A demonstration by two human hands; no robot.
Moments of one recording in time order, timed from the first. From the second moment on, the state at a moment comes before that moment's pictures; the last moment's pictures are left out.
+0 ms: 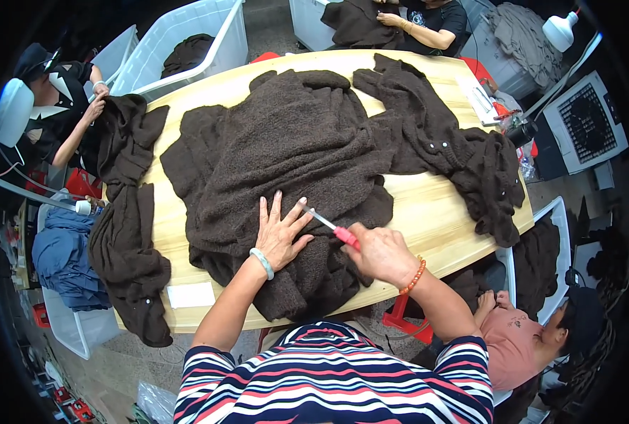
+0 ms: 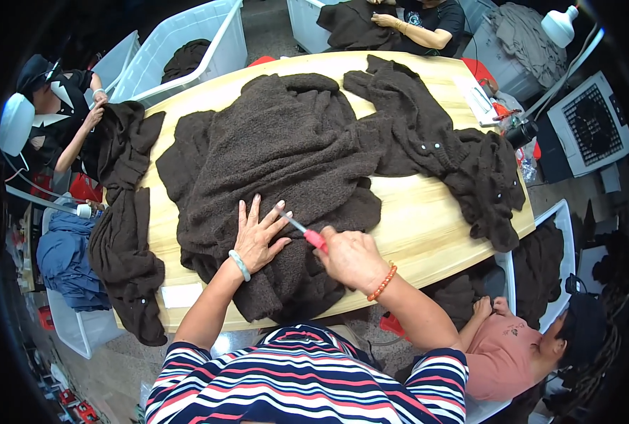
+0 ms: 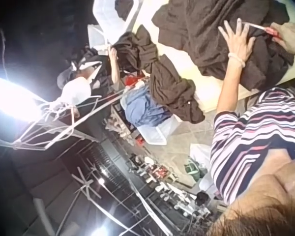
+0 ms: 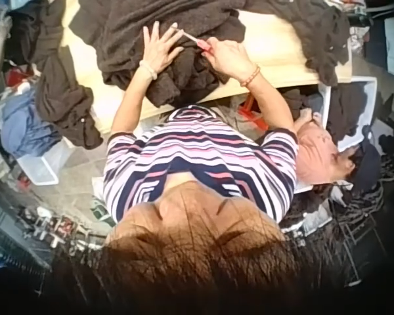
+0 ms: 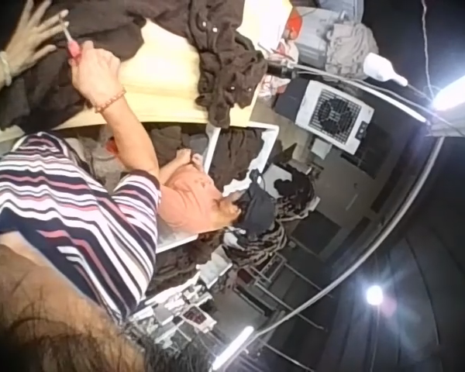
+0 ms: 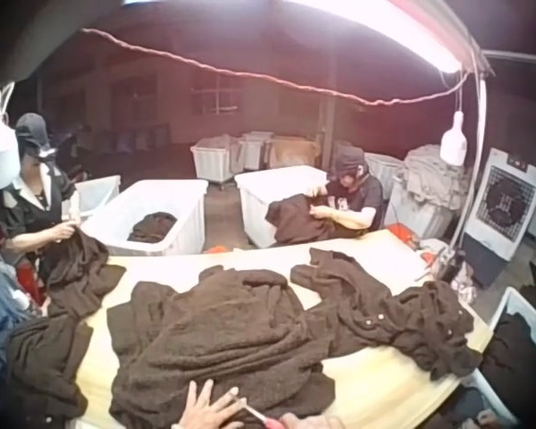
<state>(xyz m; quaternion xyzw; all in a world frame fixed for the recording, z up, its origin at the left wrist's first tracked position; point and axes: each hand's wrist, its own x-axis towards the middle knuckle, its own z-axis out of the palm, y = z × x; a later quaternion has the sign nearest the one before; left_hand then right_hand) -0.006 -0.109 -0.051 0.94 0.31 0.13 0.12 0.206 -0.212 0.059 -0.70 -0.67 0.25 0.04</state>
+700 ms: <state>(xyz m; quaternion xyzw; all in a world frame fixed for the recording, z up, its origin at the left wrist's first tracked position) -0.088 -0.099 -0.045 0.73 0.48 0.42 0.24 0.179 -0.238 0.059 -0.65 -0.69 0.31 0.09</state>
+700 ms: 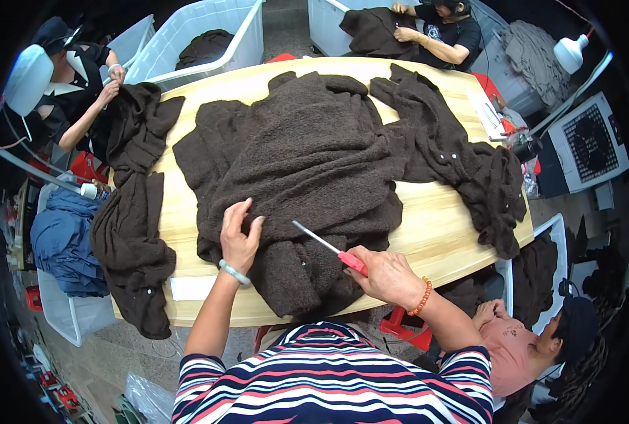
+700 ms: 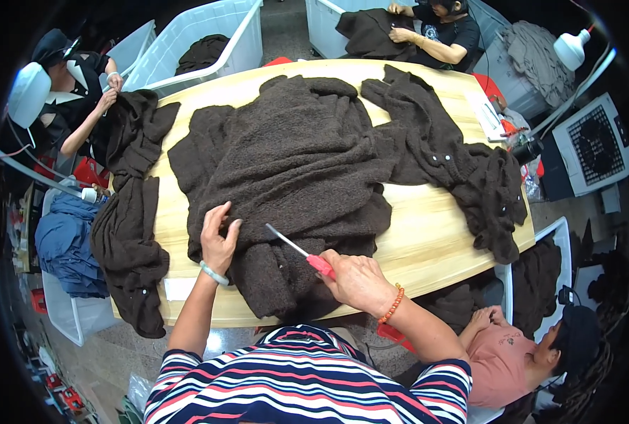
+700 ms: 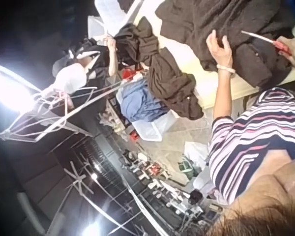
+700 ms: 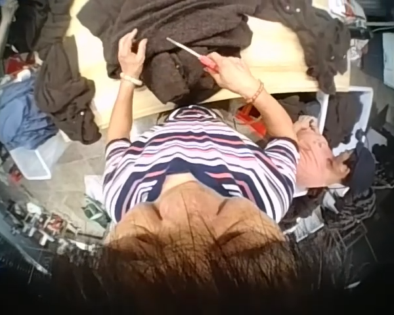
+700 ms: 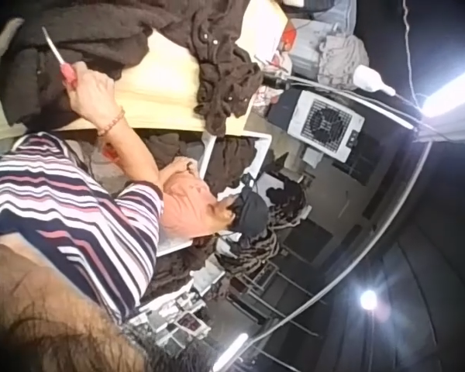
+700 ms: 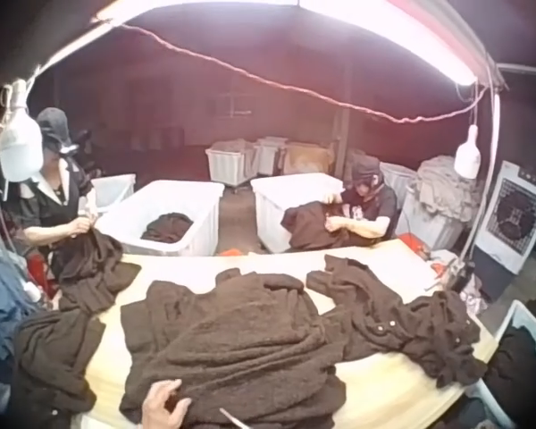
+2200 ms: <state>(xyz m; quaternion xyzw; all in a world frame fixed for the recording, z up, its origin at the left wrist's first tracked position) -0.114 -0.078 -0.099 0.41 0.34 0.38 0.76 0.123 -0.212 0.080 -0.64 -0.71 0.29 -0.05</state>
